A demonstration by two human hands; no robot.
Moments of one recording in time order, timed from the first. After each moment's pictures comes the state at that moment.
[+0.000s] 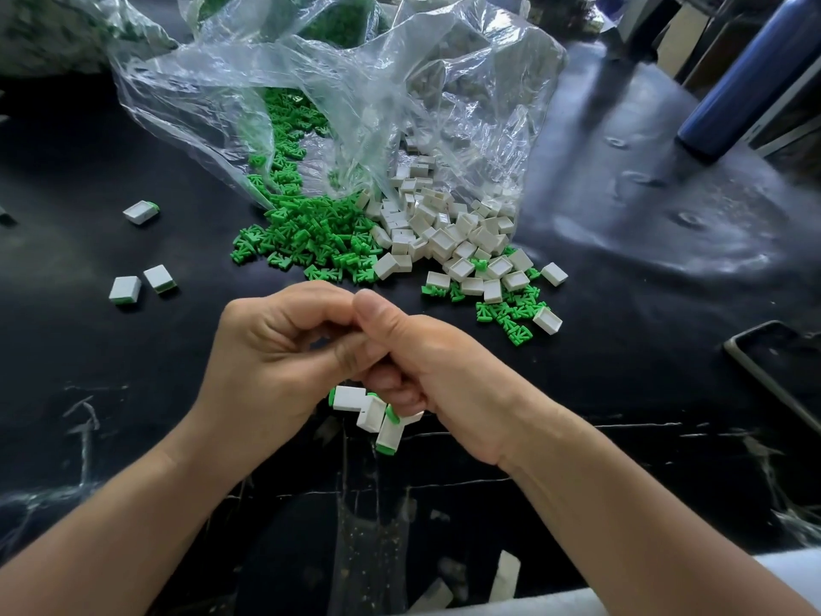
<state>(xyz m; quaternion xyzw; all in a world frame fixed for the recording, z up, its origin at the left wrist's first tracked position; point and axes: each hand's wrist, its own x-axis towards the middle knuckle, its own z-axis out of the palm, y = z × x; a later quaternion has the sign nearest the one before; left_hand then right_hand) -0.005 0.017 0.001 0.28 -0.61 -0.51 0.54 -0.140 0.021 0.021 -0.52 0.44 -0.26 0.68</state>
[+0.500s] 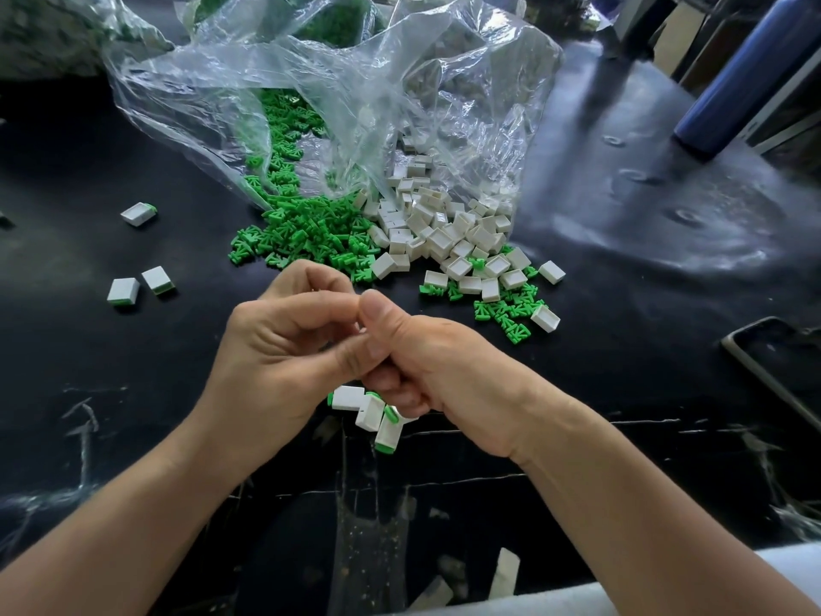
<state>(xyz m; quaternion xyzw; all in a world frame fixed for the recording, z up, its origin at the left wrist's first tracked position) -0.002 0.018 -0.002 0.33 -0.61 -0.49 0.53 -0.146 0.022 0.026 -0.54 0.45 -0.23 0.67</state>
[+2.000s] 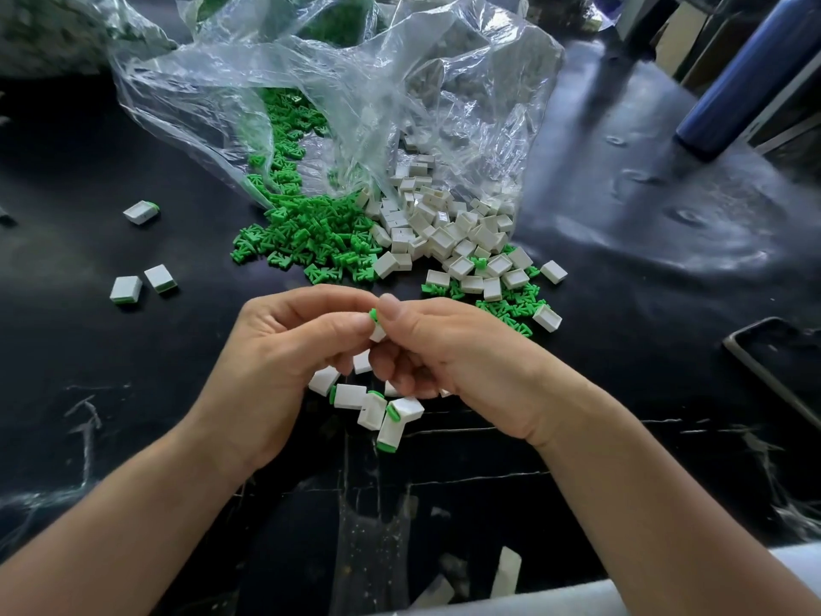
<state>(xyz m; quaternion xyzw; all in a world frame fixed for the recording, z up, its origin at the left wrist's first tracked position) -0.004 0.019 0.008 0.38 -0.52 -0.60 0.48 -0.156 0.017 0.035 -0.59 0.45 -0.22 0.63</state>
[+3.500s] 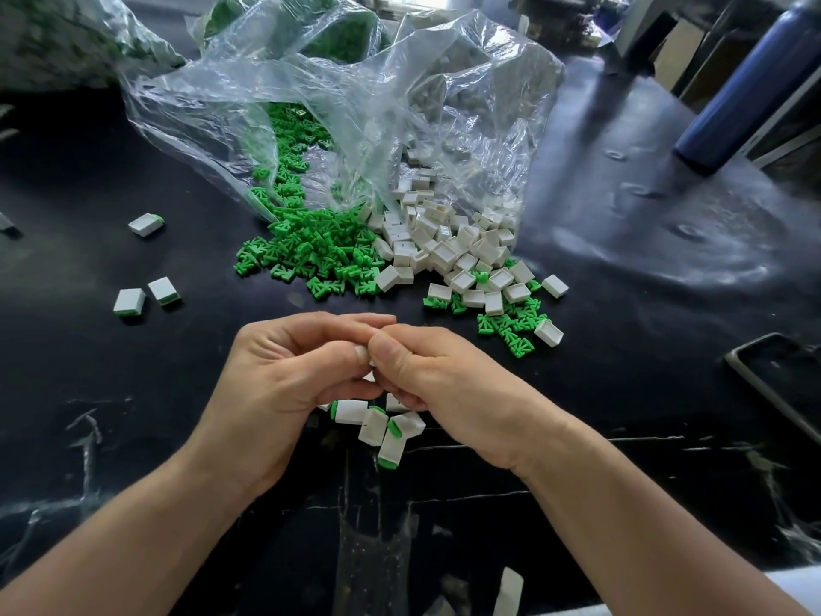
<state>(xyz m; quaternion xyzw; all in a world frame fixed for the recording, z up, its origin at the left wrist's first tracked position) -0.005 0.023 0.006 0.41 -0.46 -0.62 0.49 -0.148 0.019 0.021 -0.63 0.50 -0.22 0.55</state>
